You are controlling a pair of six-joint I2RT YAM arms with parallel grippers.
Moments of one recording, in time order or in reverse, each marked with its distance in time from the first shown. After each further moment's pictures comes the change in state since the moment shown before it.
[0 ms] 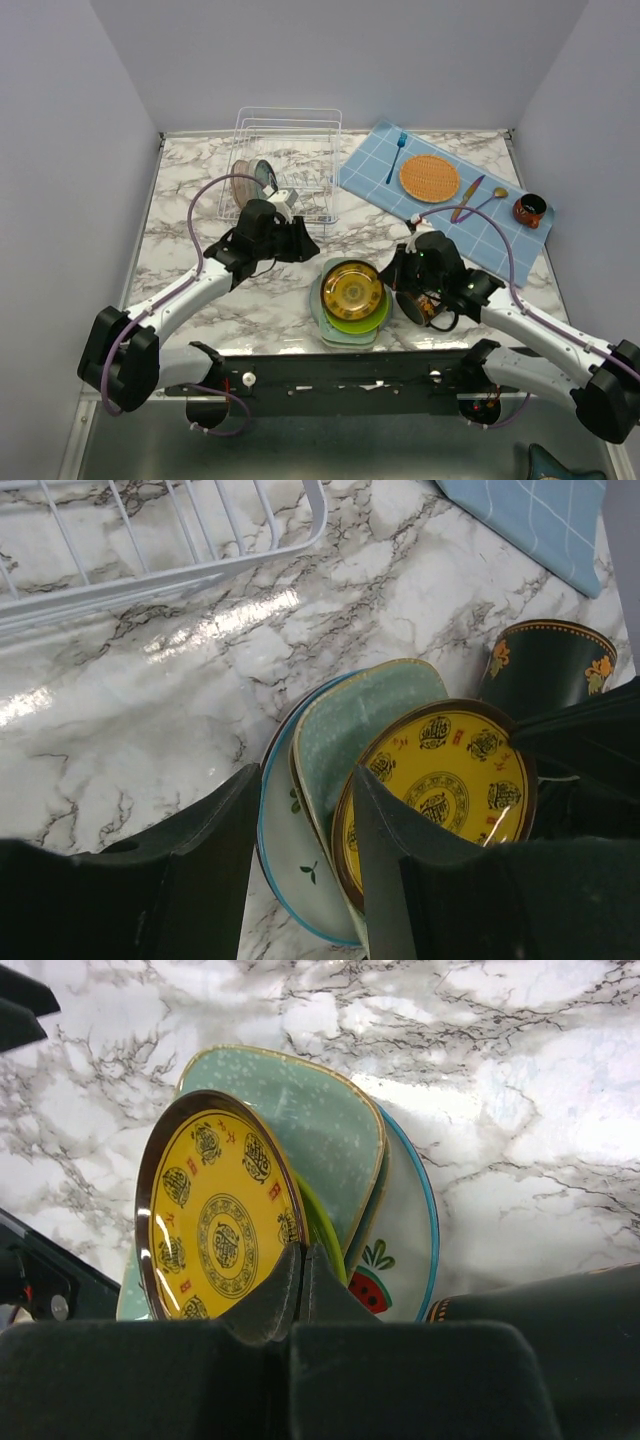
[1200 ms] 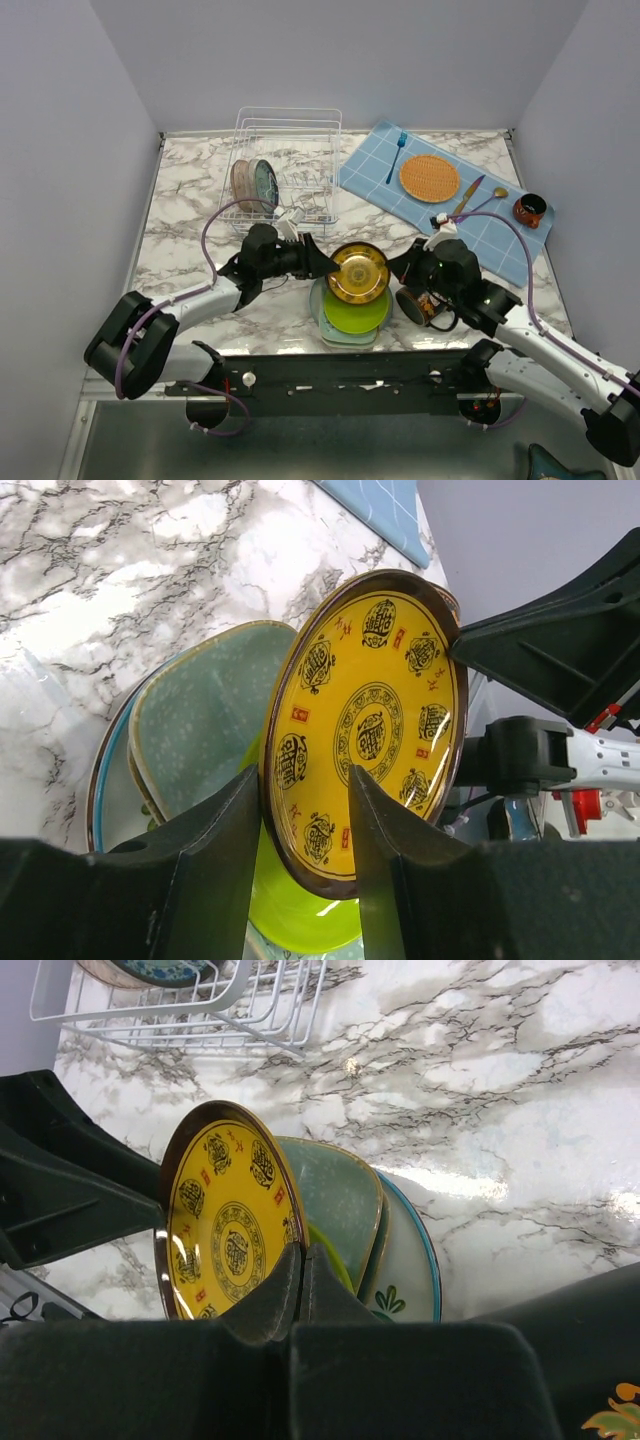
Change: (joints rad) left arm -0.063 0.052 -0.271 0.561 0.229 -0.283; right arm 0.000 -0.169 -0.060 0.090 0.130 0.095
